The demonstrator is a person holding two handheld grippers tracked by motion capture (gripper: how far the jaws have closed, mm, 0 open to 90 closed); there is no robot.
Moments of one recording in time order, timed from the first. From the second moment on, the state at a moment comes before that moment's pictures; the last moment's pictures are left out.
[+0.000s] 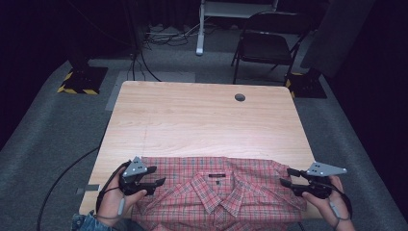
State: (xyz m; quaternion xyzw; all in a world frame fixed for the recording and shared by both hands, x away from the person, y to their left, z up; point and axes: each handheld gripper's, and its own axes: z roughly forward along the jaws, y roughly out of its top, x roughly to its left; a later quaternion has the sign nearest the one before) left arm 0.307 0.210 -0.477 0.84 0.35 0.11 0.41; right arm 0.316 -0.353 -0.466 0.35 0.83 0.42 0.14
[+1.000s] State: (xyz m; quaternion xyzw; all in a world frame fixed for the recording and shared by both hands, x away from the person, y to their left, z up) left arm 0.374 0.199 -0.502 0.84 0.36 0.15 0.38; right arm 0.379 -0.333 -0.495 0.40 0.83 0.35 0.16
